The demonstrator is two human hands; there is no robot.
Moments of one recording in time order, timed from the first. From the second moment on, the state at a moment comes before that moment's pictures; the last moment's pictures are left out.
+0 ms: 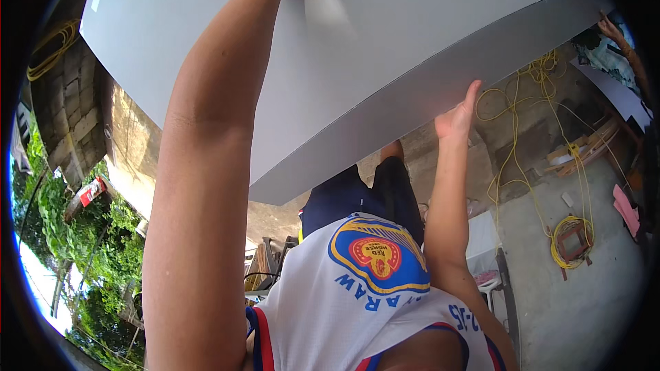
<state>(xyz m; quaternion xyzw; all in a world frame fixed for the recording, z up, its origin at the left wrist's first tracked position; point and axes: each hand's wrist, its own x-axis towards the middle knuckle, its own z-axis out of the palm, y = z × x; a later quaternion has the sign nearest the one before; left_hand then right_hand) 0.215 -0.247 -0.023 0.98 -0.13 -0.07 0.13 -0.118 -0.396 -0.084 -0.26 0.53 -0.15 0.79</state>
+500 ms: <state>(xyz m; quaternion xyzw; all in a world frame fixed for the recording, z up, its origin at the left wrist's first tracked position) 0.219 -0.232 -0.015 0.99 -0.09 -0.09 0.07 -0.048 -0.359 -0.161 -0.09 0.47 -0.11 0.87</state>
